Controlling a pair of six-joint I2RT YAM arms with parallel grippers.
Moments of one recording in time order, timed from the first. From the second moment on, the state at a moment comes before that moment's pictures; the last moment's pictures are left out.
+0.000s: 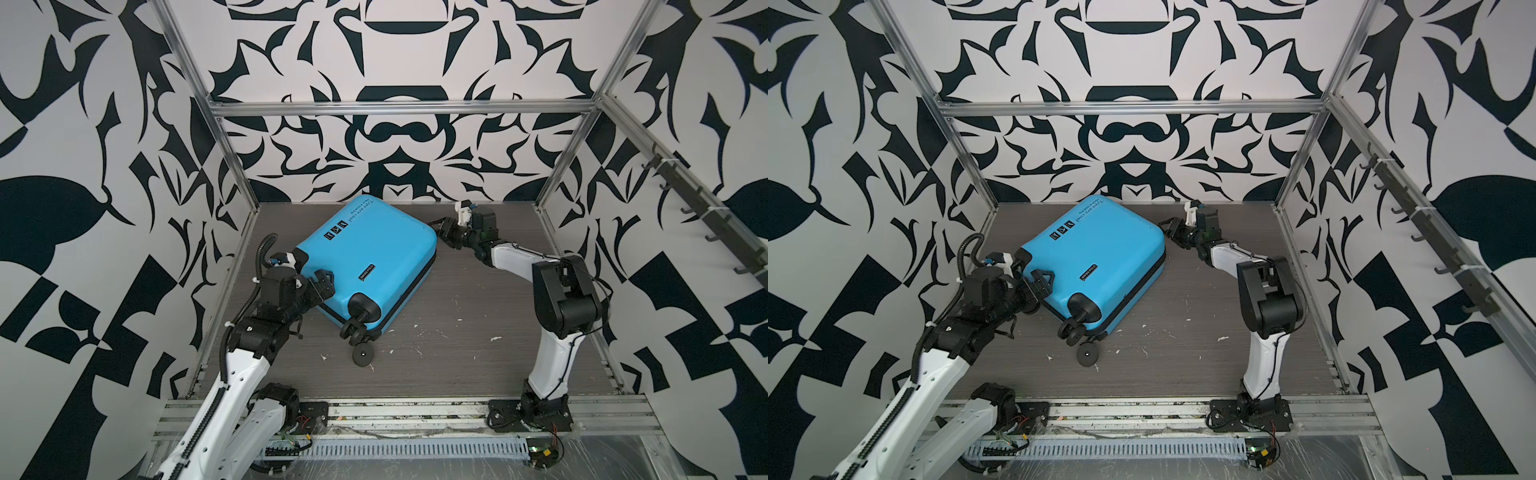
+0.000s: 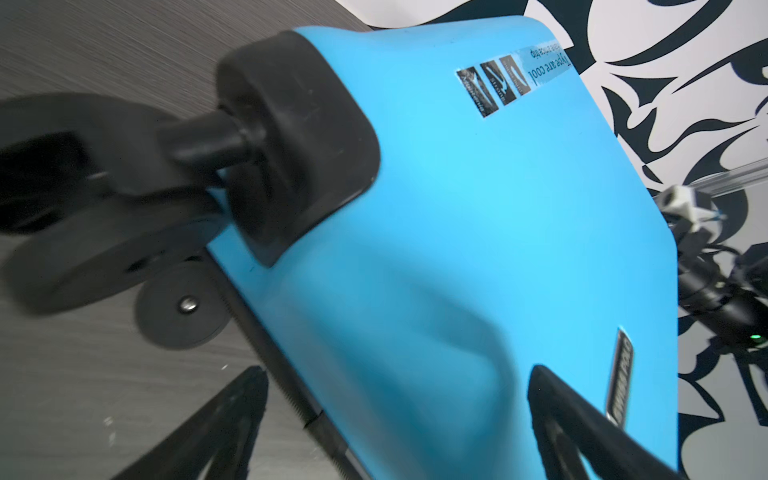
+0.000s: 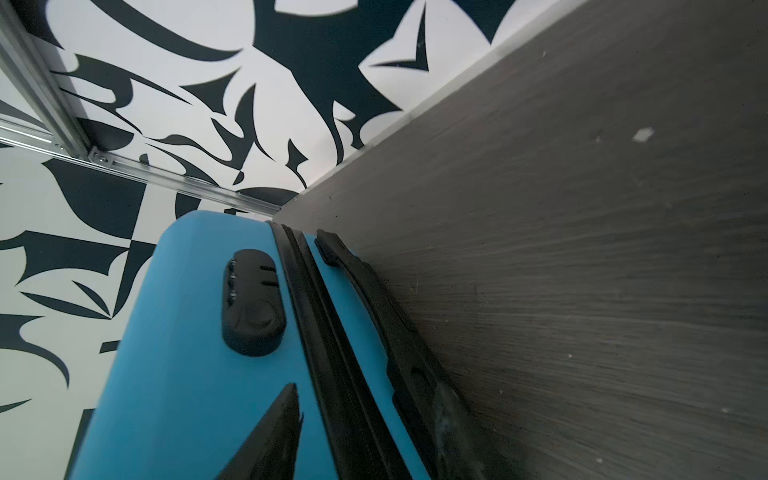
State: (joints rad) left arm -0.26 0.80 0.71 -0.49 0.05 -0.66; right arm 0.23 1.97 1.24 0.27 -0.58 0.85
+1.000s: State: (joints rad) left arm -0.05 1.16 0.83 -0.22 0.18 -0.51; right arm 0.47 1.46 0.66 0.46 -0.26 0.92
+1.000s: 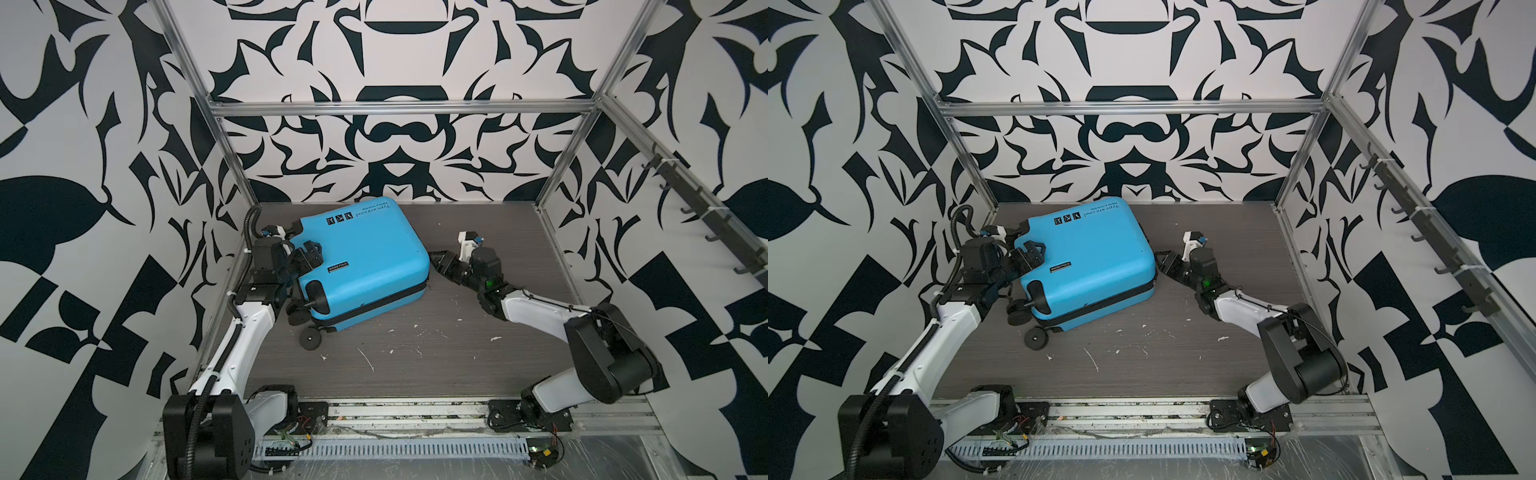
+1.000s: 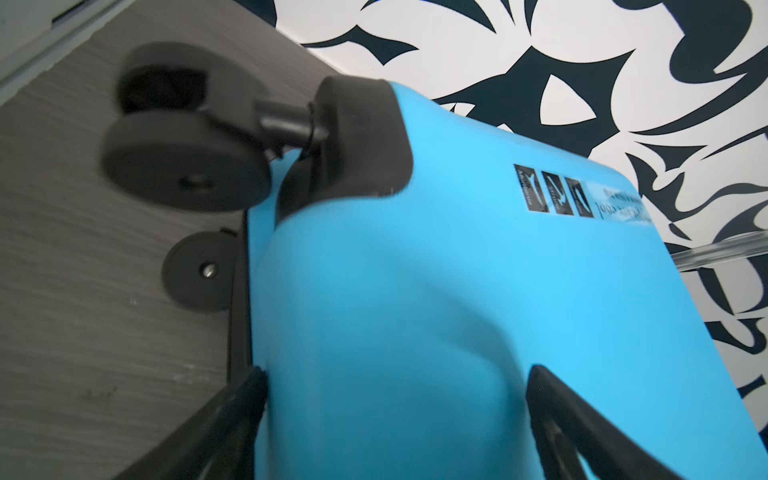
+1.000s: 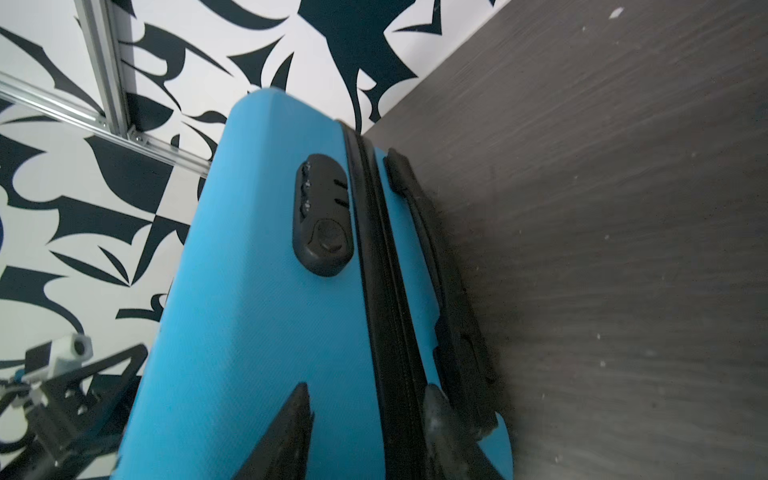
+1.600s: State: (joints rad) left arm -0.10 1.59 1.15 -0.08 0.52 -0.46; right arm 0.68 0.94 0.51 -0.10 -0.11 0.72
